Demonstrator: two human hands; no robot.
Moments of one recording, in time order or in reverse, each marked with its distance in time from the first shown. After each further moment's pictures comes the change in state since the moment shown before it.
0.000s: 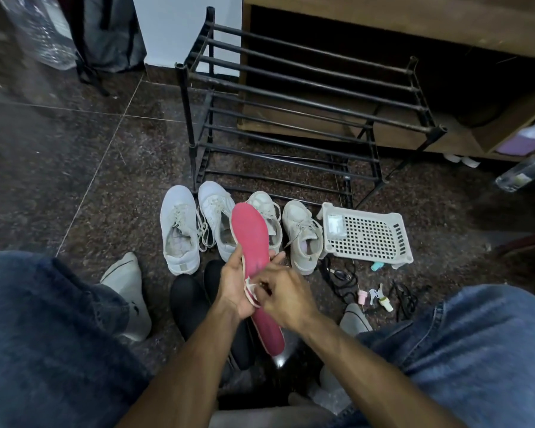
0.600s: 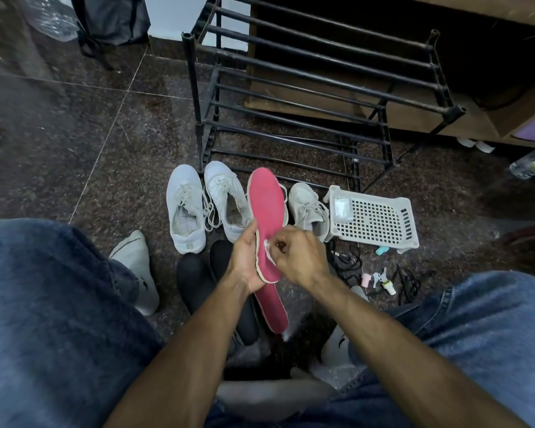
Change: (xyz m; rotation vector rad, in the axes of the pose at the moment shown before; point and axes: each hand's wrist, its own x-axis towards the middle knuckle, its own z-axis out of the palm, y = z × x) left_hand -0.003 0.000 0.012 0.004 -0.050 -0.003; right_hand 0.023 0.005 -0.018 -0.124 0.090 0.061
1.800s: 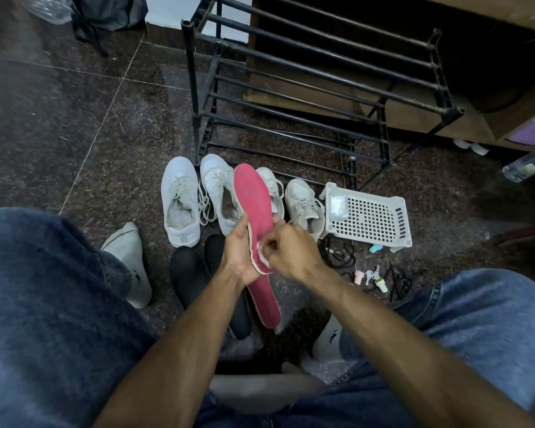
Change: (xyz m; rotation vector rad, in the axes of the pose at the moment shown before) left_hand 0.004 0.002 0.000 -0.019 0.030 0.087; right_hand 0.005 -0.008 -0.005 -0.046 -0.174 -0.007
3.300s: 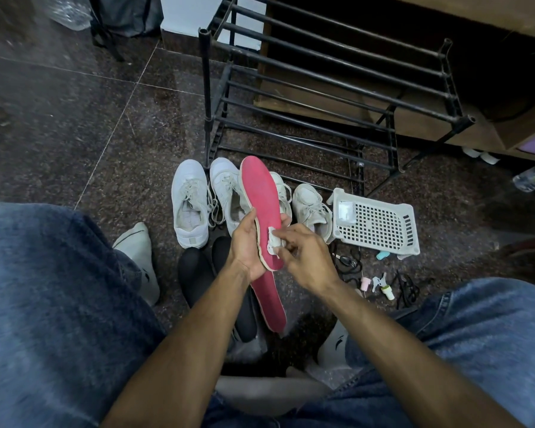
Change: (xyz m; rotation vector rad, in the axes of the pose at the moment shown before) left_hand 0.002 0.011 0.007 0.088 0.008 0.045; right_hand -0.014 0.015 0.006 0.328 0.174 -0.073
